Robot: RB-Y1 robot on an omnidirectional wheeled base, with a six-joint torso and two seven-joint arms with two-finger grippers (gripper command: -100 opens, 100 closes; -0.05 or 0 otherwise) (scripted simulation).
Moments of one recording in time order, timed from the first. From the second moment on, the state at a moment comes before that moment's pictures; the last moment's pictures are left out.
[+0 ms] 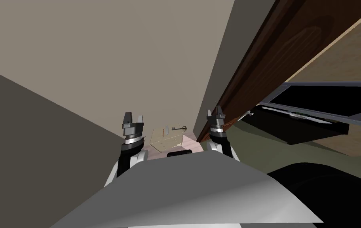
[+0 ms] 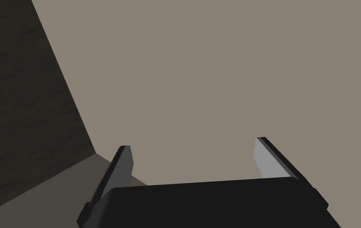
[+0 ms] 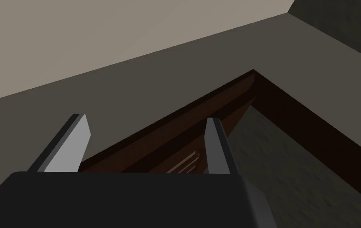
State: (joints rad) left arm 0.52 0.04 0.03 -2.30 -0.06 -0.52 -0.02; right arm 0.55 -0.01 0.00 -2.38 0.04 -0.45 -0.15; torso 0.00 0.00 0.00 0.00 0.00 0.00
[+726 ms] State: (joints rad) left arm 0.47 0.18 0.12 -2.22 0.04 -0.34 -0.17; right arm 0.55 -0.01 0.00 -2.38 0.04 -0.45 -0.15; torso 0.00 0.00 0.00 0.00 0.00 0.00
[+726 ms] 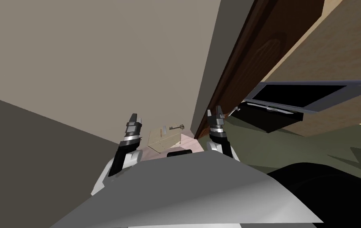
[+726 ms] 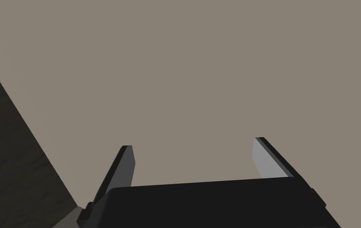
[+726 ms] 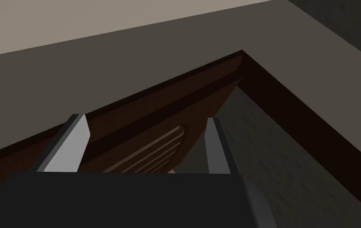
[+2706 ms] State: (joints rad) left arm 0.37 0.42 0.39 -1.81 0.36 0.24 -0.63; right arm 0.55 -0.01 0.00 -2.38 0.04 -0.45 -0.15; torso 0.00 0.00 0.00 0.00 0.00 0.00
